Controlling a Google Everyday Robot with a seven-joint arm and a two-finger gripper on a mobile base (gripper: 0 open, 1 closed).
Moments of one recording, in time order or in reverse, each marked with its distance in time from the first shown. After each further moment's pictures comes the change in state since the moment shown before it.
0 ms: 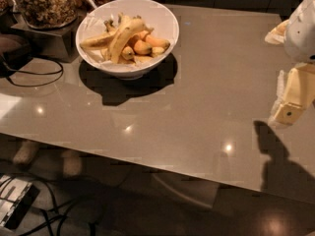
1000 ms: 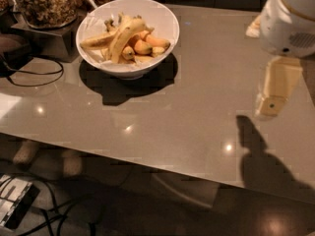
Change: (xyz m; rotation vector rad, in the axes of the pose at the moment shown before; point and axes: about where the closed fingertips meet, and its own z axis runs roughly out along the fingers) arm -0.024 -0.009 0.005 0.013 0.087 -0.088
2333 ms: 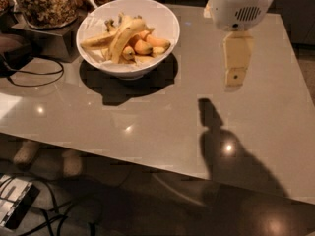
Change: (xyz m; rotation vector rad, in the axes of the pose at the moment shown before) arm -0.067 -0.049 0.009 0.023 0.054 -0.226
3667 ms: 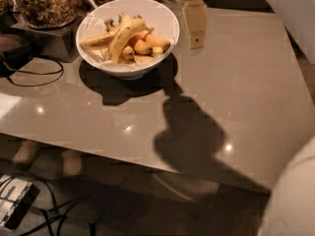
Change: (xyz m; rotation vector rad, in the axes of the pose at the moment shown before) arm -0.062 -0.103 0.018 0.029 -0.037 -0.204
